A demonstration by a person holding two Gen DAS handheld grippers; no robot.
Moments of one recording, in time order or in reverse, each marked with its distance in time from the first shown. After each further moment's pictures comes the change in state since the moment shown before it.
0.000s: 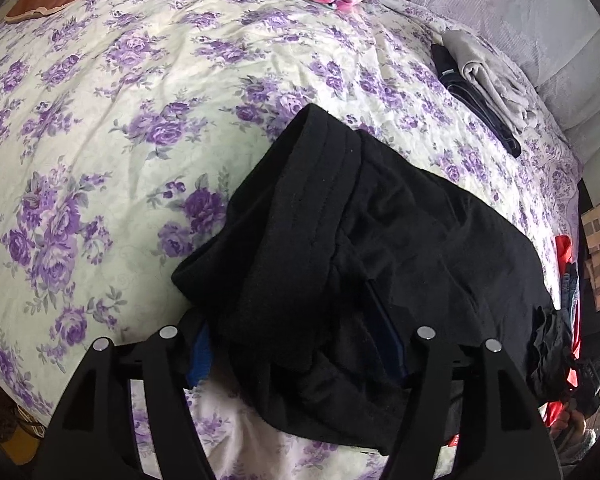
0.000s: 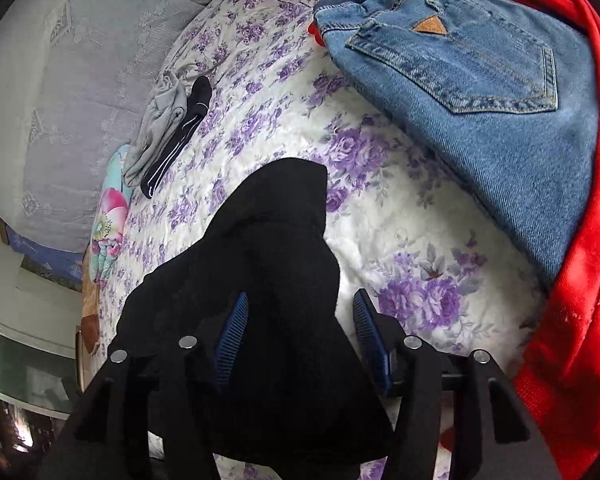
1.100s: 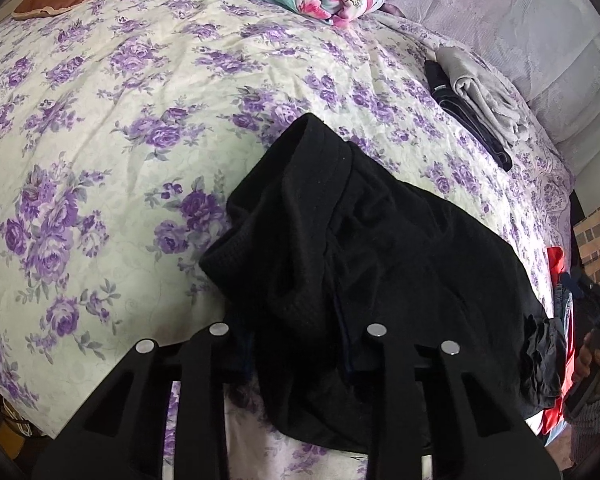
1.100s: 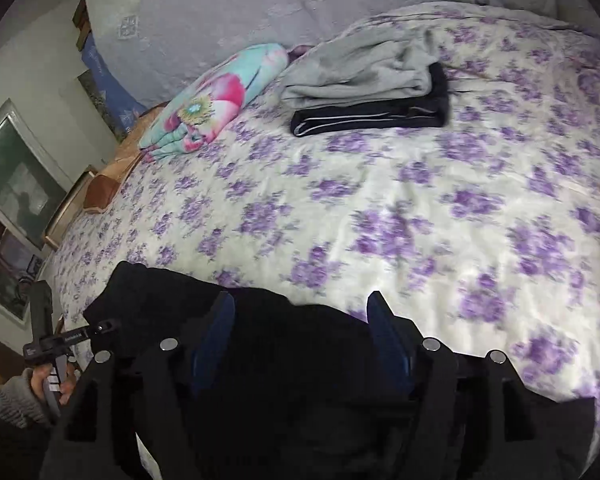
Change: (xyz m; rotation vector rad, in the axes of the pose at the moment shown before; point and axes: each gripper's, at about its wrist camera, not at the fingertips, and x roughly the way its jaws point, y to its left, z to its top) left arm -0.005 0.002 -0.008 -0.029 -0.065 -0.046; right arm 0.076 0.222 0.014 -0.657 0.094 0.086
